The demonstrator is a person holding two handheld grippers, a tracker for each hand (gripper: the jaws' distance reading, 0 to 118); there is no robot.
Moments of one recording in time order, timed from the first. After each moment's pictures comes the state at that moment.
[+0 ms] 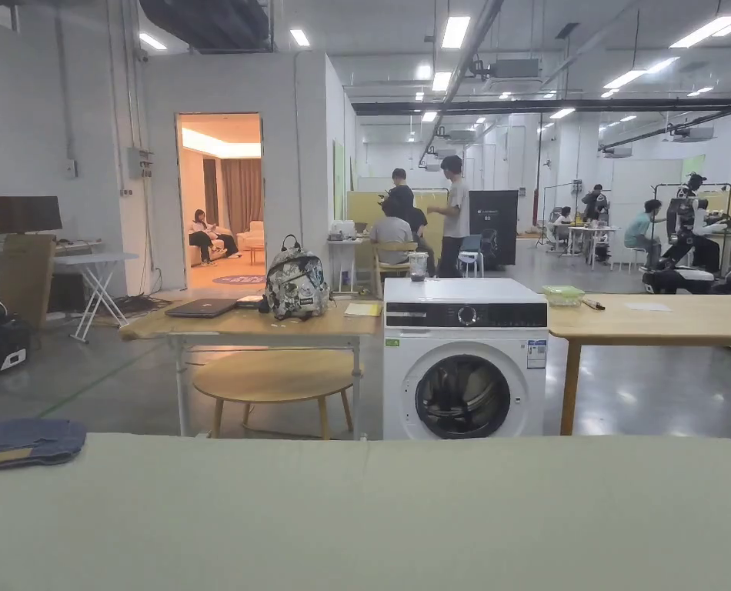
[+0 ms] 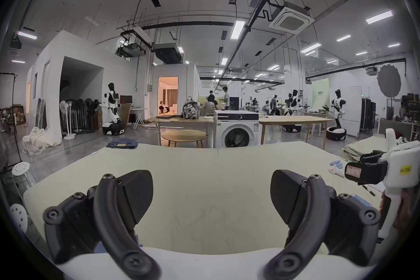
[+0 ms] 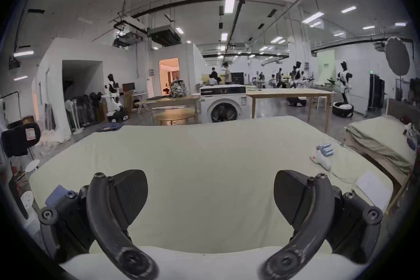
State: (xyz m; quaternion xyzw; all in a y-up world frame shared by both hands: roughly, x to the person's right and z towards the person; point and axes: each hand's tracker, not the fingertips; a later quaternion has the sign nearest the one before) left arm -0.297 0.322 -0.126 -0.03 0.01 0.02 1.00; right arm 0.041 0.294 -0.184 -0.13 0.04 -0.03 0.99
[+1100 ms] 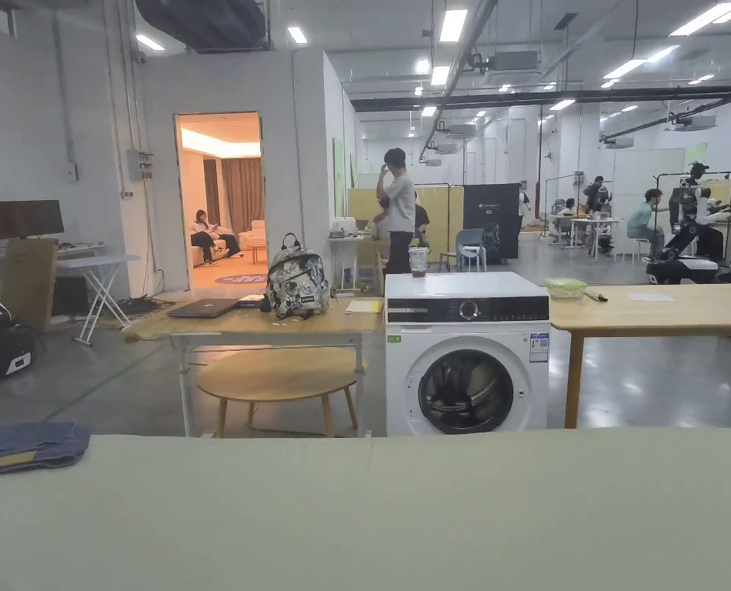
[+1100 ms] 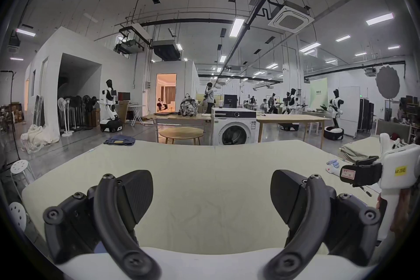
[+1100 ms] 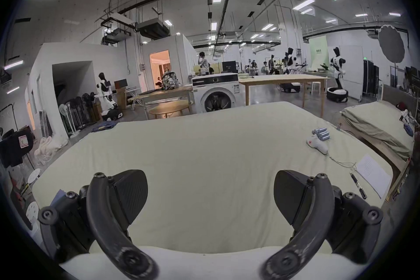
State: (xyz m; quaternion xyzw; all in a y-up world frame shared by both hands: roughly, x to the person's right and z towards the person) left arm -0.291 0.323 -0.124 -0.04 0.00 0.02 1.00; right arm 0.051 0.290 -0.187 -0.17 0.03 -0.06 0.98
